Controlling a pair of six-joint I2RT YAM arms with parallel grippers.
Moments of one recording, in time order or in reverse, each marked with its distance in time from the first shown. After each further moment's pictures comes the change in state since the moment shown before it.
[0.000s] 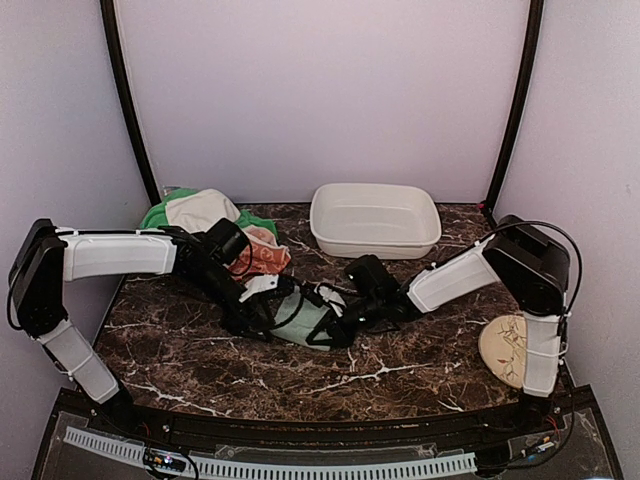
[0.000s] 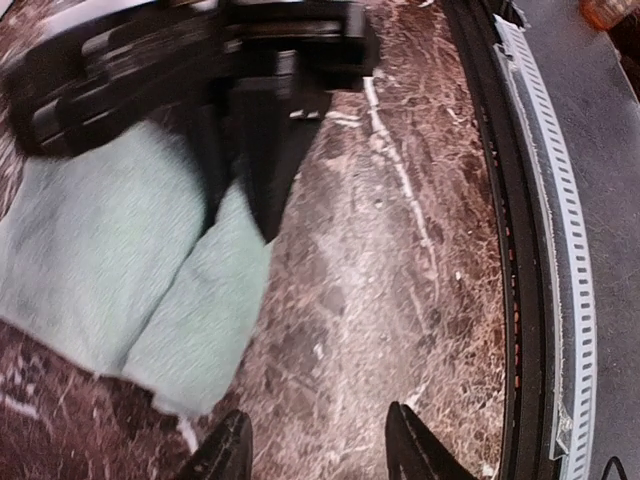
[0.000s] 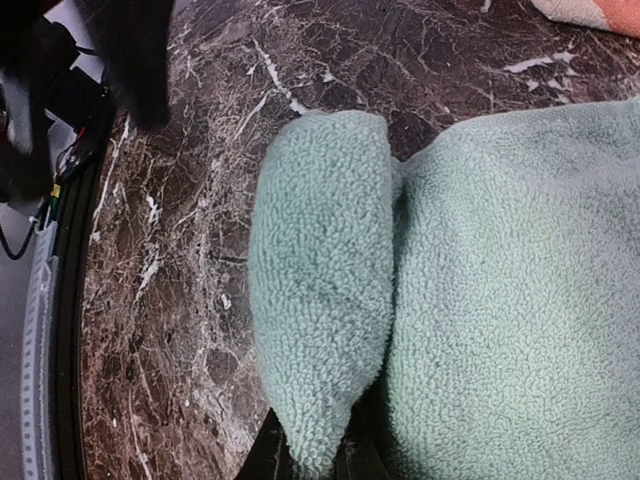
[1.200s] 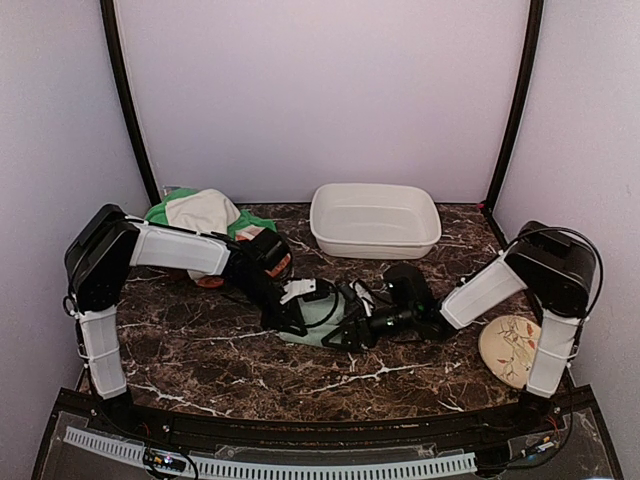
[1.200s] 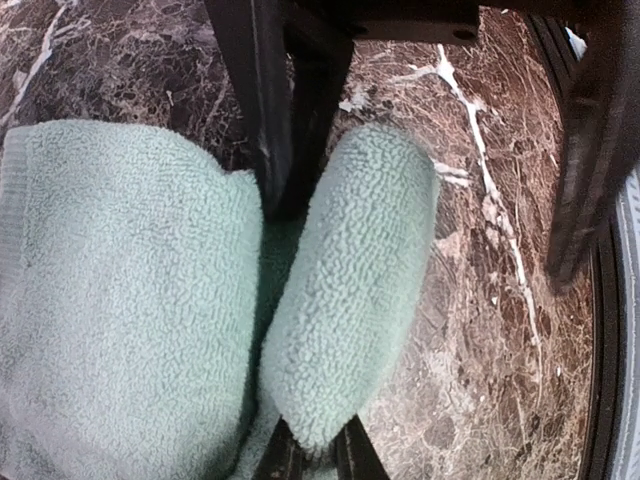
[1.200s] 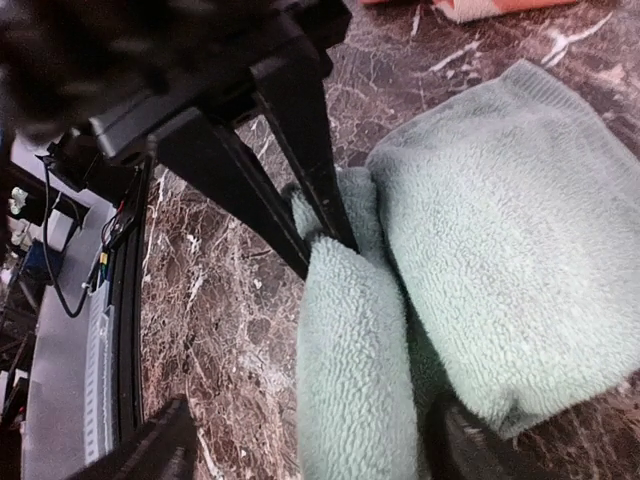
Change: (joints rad) left arm -0.106 0.334 0.178 0.194 -0.064 -0.117; right arm -0.075 -0.112 -0.307 0.420 -0.071 0.340
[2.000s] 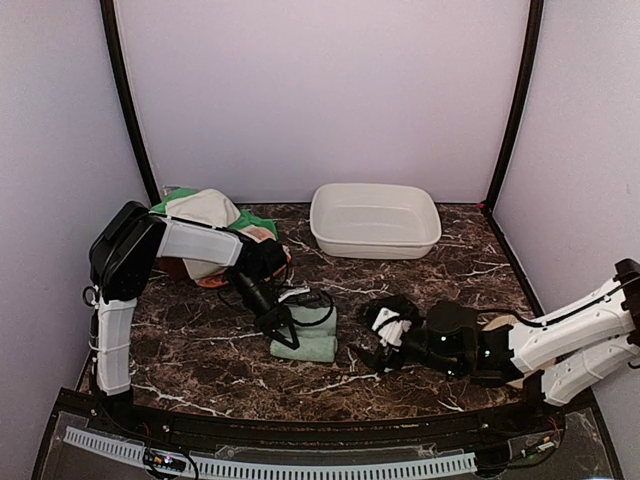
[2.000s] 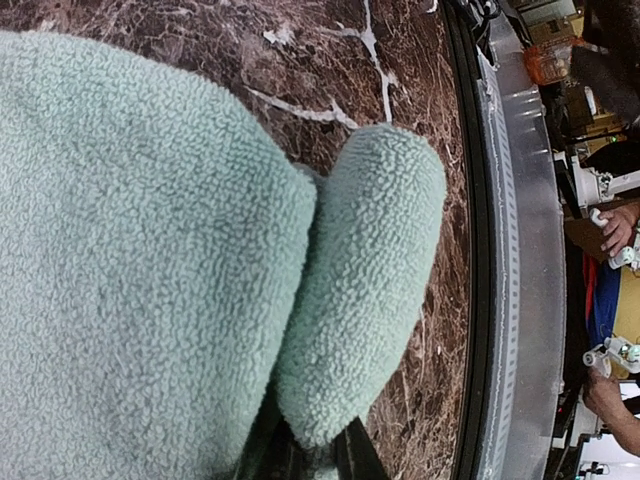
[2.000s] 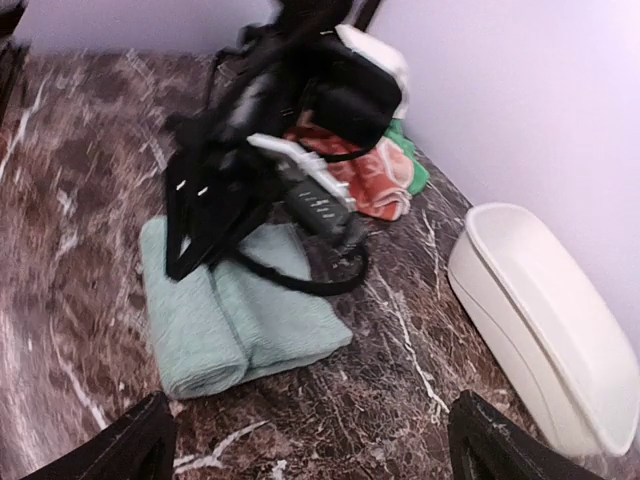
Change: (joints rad) left arm 0.068 0.180 0.168 -0.387 0.267 0.018; right arm 0.363 -0.638 -0.333 -0.040 0.980 -0.635
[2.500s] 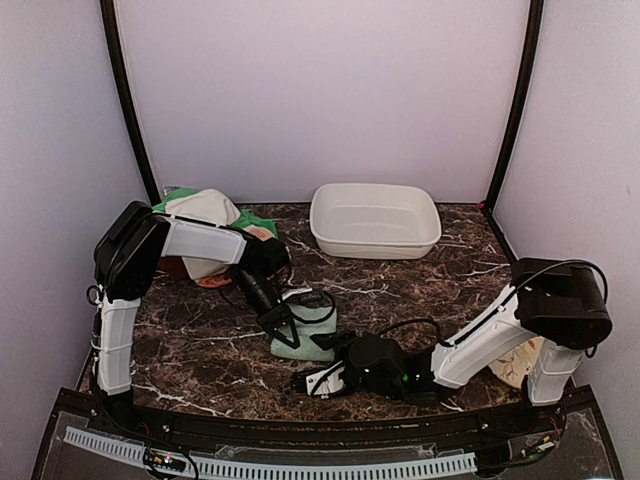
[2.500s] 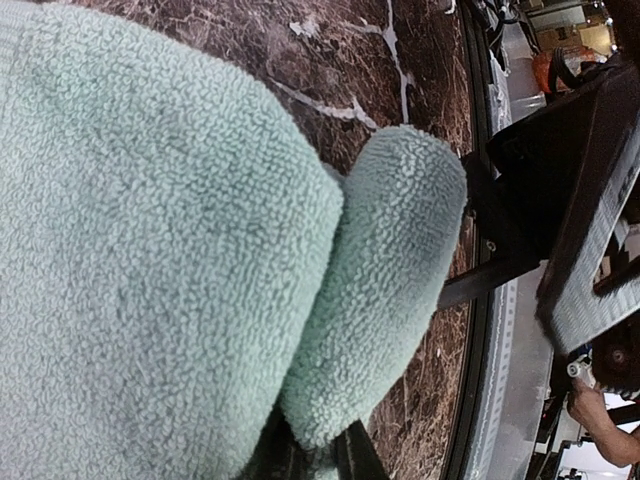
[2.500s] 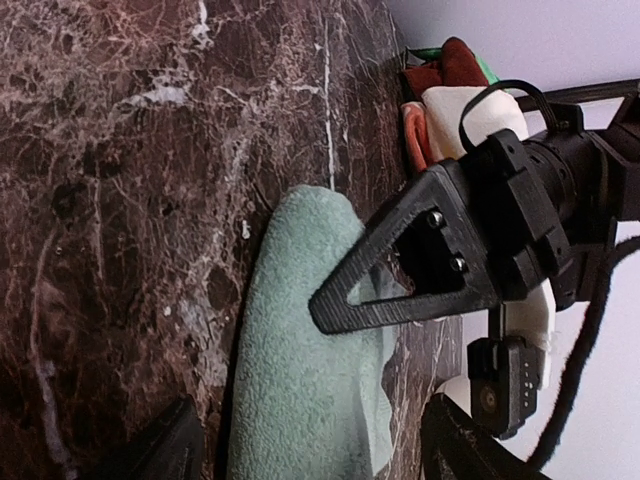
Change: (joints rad) left arm 0.003 0.035 0.055 -0.056 -0.024 -0.044; right arm 0.154 0.568 0.251 0.149 0.087 -0.674
